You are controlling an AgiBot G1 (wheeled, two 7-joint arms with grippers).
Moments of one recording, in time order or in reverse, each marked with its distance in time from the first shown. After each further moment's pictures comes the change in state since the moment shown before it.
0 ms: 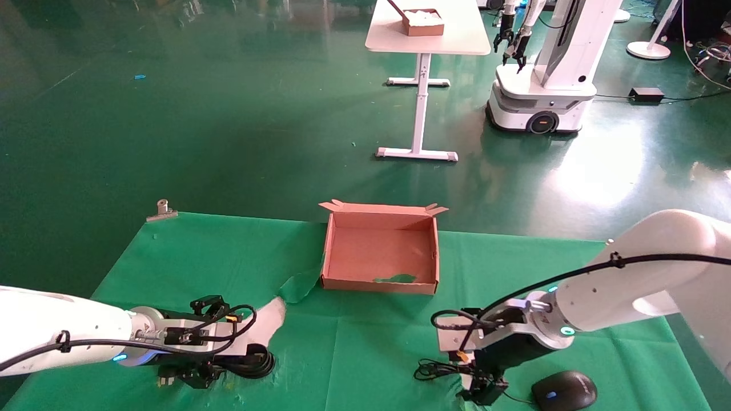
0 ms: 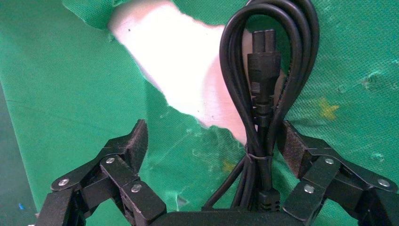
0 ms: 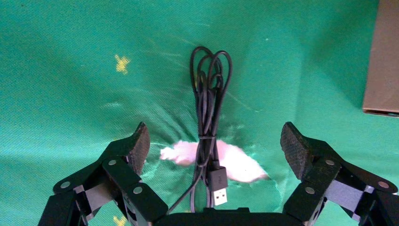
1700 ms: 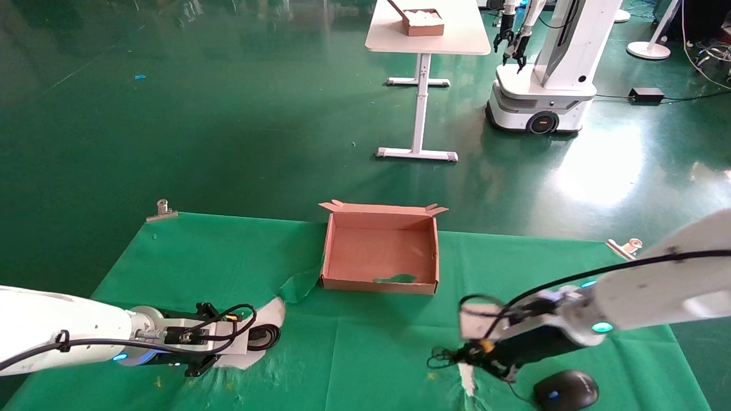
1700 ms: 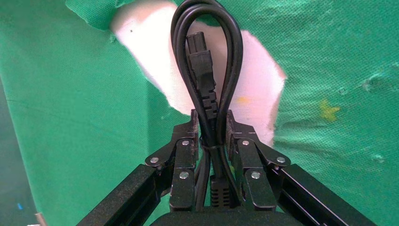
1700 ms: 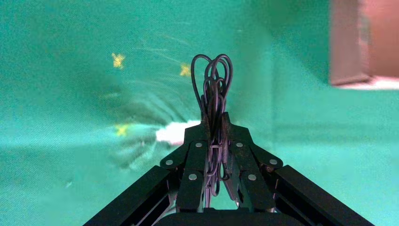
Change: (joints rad) left arm -0.036 -0.025 -0.028 -0.008 -0.057 0.038 0.002; right arm -0.017 0.139 0.067 0.086 0.100 -0.056 0.027
